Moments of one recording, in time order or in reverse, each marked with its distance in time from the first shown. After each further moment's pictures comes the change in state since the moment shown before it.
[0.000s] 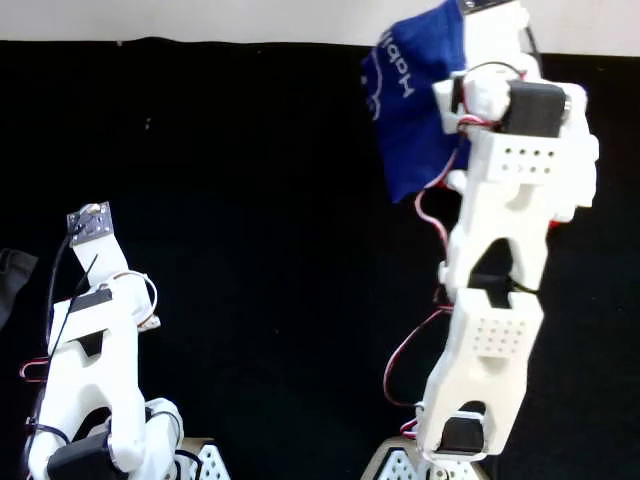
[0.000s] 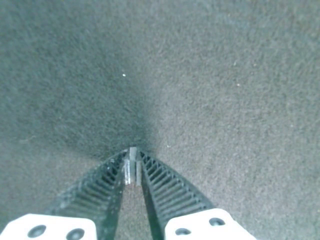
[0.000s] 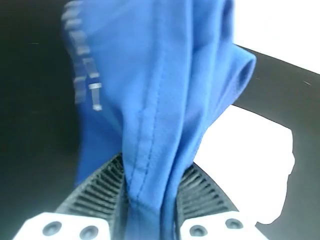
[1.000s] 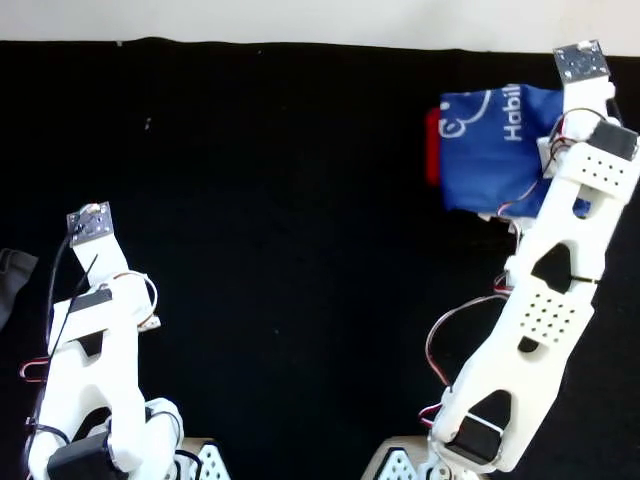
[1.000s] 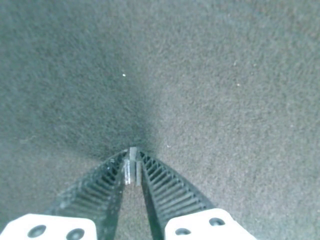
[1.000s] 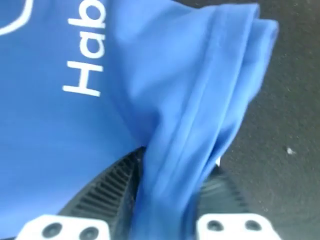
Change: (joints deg) left arm 0.0 0.0 0.0 0.0 0.0; right arm 21.5 18.1 14.5 -23.7 13.4
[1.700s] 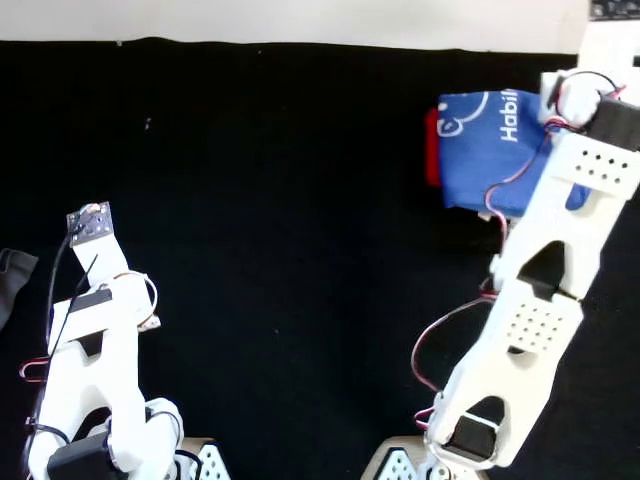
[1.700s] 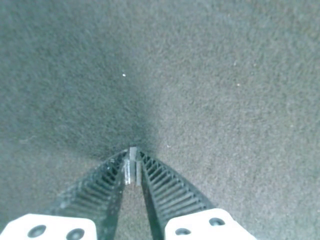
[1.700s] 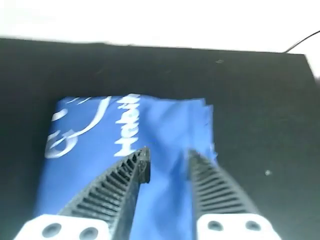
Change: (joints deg) left arm 0.0 0.0 0.0 0.0 0.0; right arm -7.2 -11.4 -18.5 15.0 -16.4
